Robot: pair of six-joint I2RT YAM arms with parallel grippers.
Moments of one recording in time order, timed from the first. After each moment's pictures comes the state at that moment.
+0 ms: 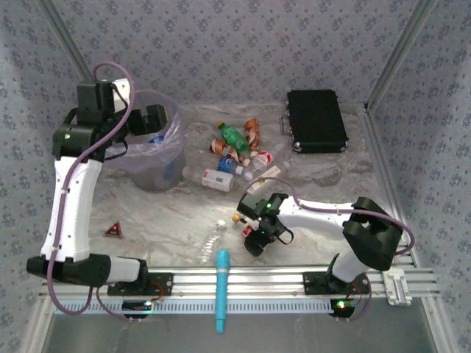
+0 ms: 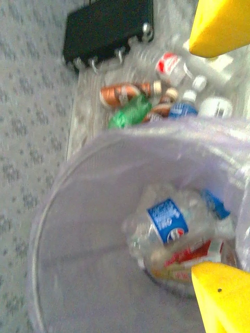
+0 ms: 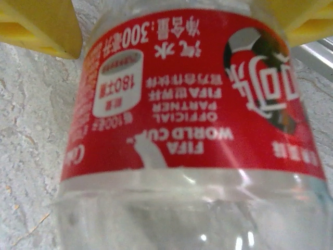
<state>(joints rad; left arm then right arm) -0.15 1.31 1.78 -1.06 0.15 -0.26 1.00 1.54 0.89 -0.83 -0.07 0.21</state>
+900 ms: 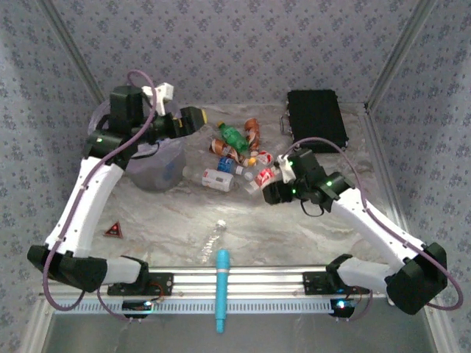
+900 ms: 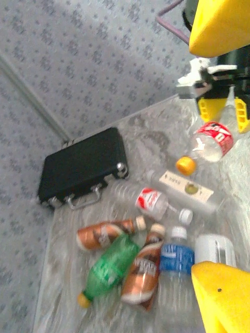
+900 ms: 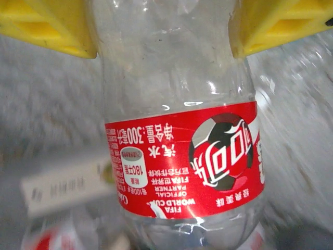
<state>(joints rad) -0.35 1.33 1.57 -0.71 0.50 -0.54 0.56 1.15 0.99 -0.71 -0.19 0.22</state>
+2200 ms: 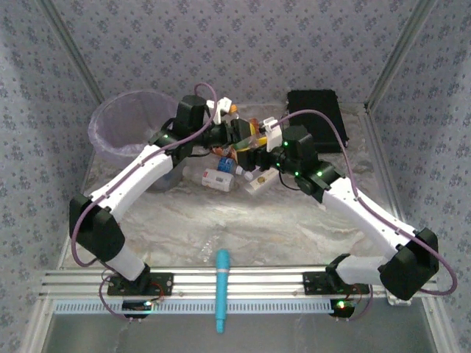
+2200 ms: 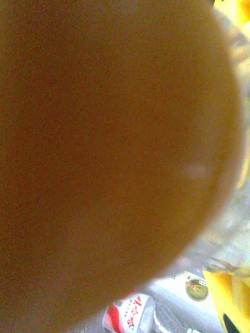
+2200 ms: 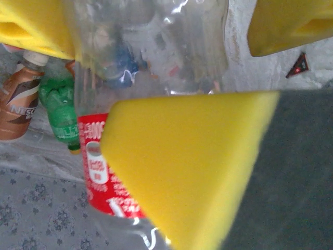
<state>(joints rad) -0.59 1.59 1.49 -0.31 0.59 -0.80 0.62 1.25 1.11 -0.21 -0.20 0.20</state>
